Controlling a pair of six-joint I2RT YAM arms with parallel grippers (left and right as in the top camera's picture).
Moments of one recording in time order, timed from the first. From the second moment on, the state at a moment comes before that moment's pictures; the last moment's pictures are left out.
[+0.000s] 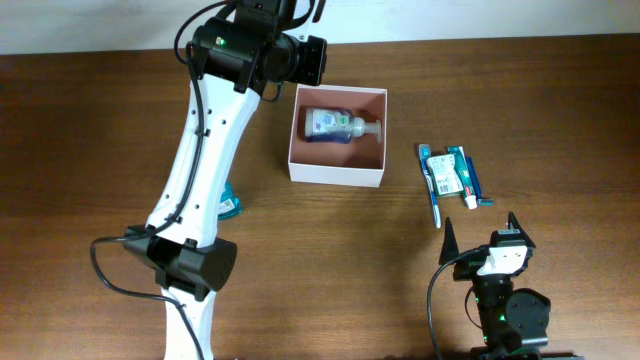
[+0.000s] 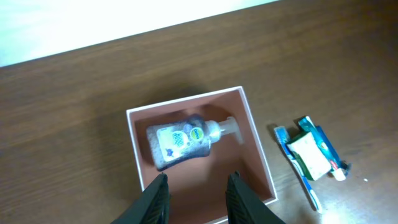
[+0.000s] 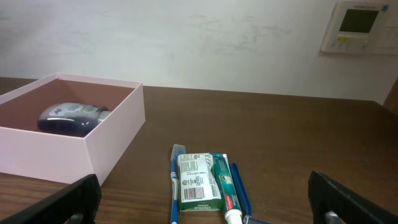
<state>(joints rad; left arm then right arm) -0.40 2.19 2.61 -1.28 0.13 -0.13 0.04 0.01 0.01 -0.07 0.03 -0.05</state>
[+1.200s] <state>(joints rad) 0.02 2.07 2.61 -1.69 0.18 -0.01 0.04 0.01 0.01 -0.07 0.03 -0.05</state>
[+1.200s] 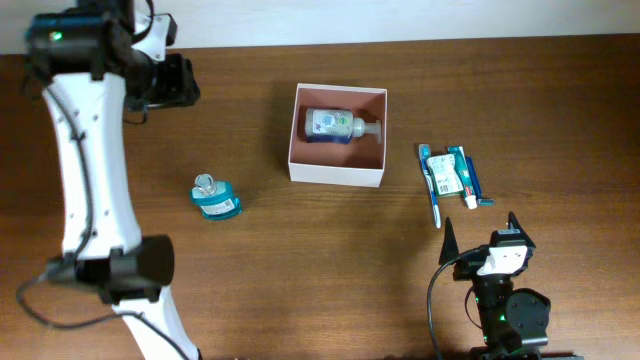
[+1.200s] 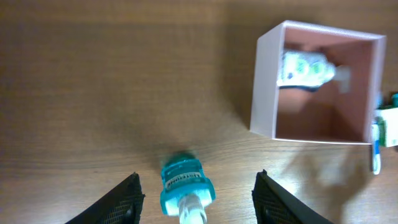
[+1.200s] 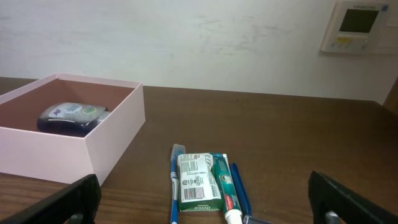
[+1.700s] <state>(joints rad) 0.02 1.58 1.94 -1.58 0.04 -0.07 0.04 0.01 0.01 -0.07 0.03 -0.05</state>
